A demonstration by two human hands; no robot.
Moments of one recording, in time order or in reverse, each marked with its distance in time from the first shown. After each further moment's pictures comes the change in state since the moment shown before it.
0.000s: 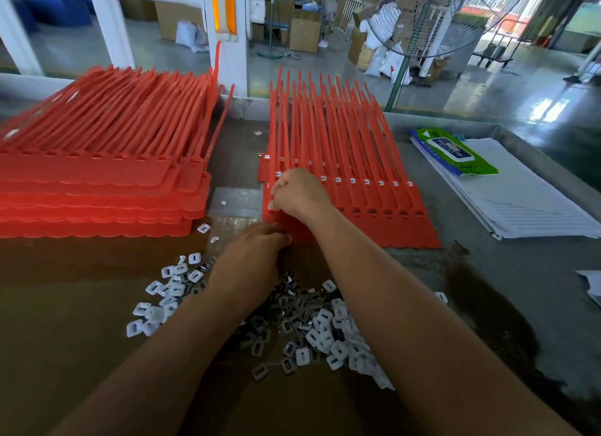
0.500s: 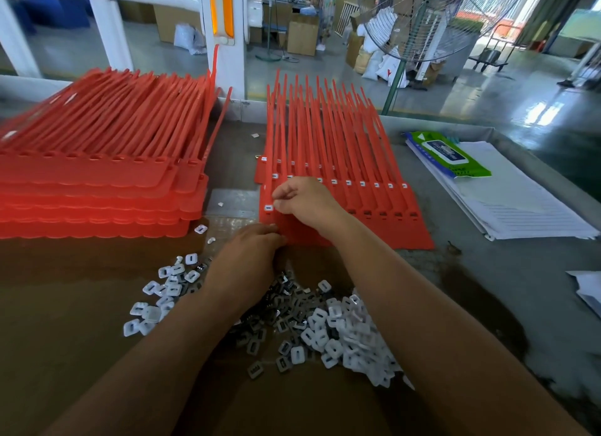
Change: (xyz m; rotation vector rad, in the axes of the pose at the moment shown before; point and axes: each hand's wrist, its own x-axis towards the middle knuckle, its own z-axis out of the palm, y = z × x) left_hand 0.000 0.001 -0.002 -0.018 -0.001 0.004; right_hand -0.024 0.017 -0.016 0.216 -0.070 -0.139
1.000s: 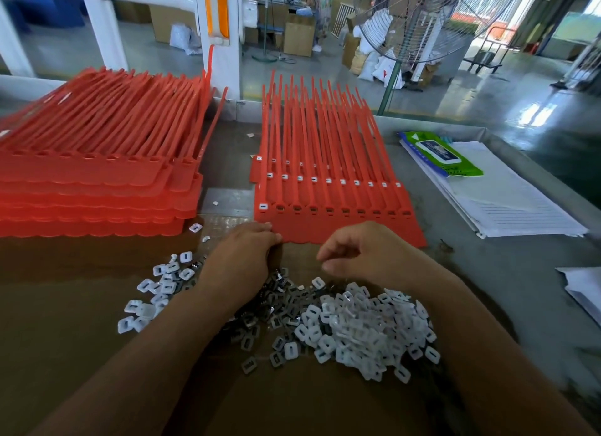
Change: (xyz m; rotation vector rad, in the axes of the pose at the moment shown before) left_hand 0.004 -0.004 0.007 0.010 -0.017 -0.088; right_hand -0.106 0.015 -0.057 -0.127 -0.266 -0.126
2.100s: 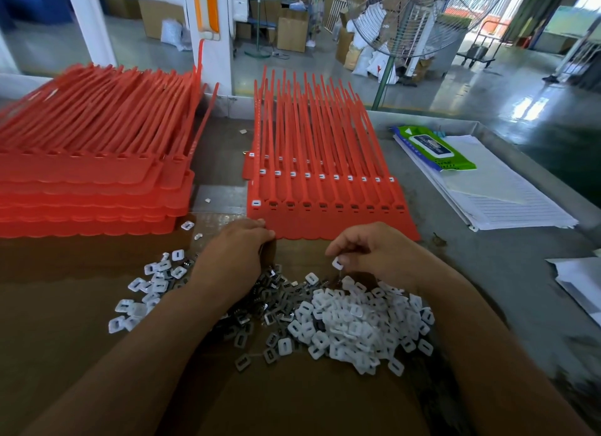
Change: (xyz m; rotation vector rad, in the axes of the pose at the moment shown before) left_hand 0.000 -0.001 -0.001 0.009 -0.007 0.004; right_hand -0.008 0.023 -0.004 0.046 0.058 0.057
